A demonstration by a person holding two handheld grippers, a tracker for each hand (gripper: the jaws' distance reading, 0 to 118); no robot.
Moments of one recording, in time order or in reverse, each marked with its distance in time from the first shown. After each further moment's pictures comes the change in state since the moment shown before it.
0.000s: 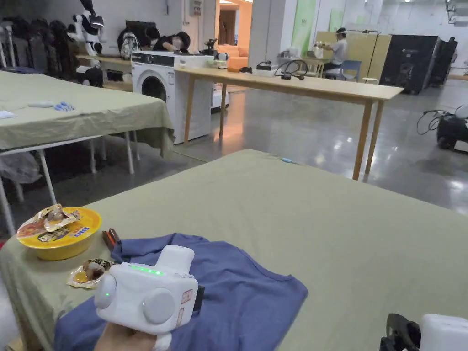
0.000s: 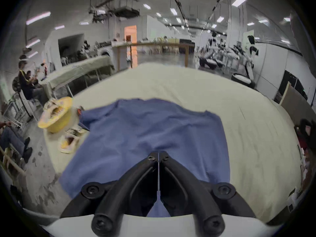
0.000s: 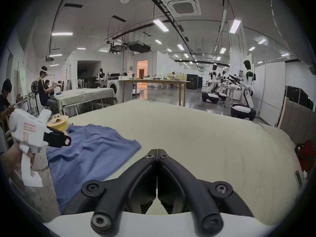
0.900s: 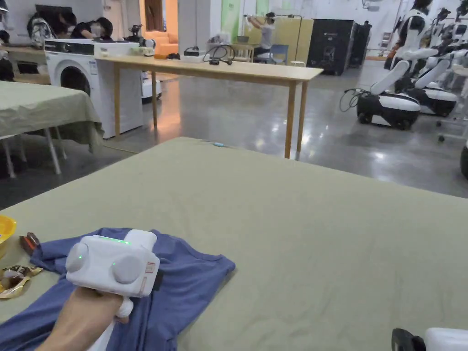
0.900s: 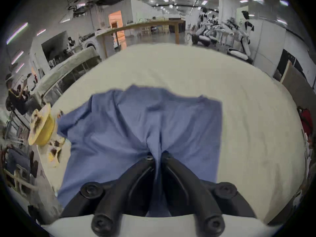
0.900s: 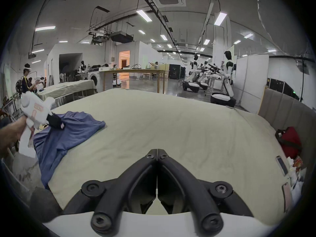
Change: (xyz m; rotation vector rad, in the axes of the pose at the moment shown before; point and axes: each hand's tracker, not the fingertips) left arm 0.055 0.030 -0.028 -0.094 0.004 -0.144; right arm 0.084 -0.042 0.077 -0.091 -0.180 -0.033
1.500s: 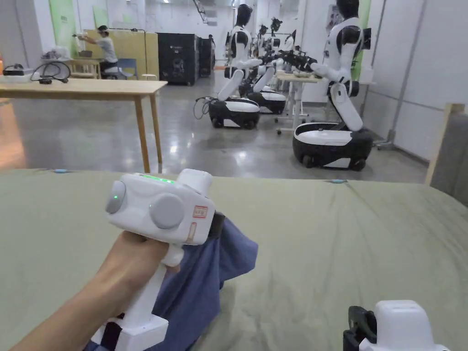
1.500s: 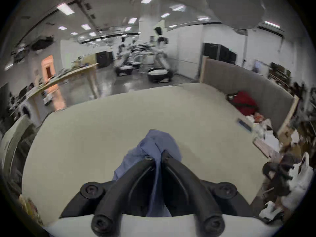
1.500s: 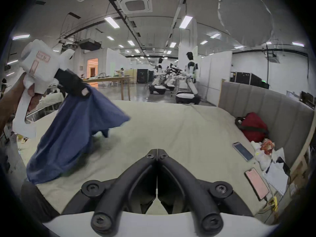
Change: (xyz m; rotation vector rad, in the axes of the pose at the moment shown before) left arm 0.346 0.094 0.142 0.237 -0.580 -0.434; right arm 0.123 -0.023 0.098 0.035 -0.299 -0.145
